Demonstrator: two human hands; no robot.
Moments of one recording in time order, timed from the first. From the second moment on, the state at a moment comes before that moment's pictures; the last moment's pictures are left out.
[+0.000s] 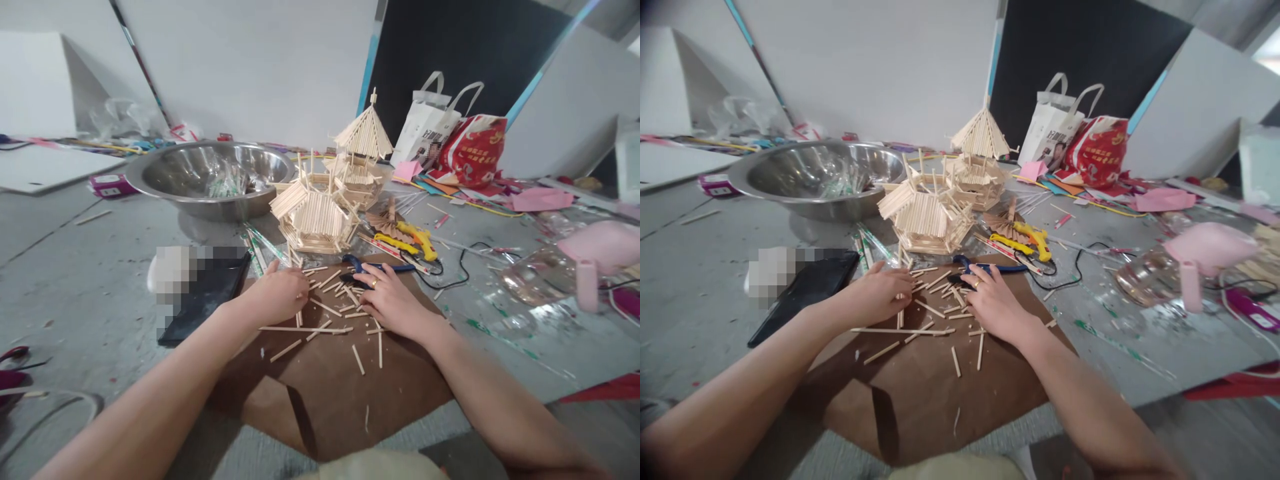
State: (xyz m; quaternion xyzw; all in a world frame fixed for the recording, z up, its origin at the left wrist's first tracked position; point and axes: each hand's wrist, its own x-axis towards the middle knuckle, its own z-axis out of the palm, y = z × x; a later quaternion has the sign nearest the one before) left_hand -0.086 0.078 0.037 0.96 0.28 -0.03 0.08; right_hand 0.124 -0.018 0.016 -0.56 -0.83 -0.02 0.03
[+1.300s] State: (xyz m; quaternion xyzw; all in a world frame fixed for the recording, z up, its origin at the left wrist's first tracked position) left_hand -0.045 0.074 0.041 0.79 0.29 0.15 0.52; right_hand 0.099 0.016 0.033 -0.55 -0.56 0.39 0.48
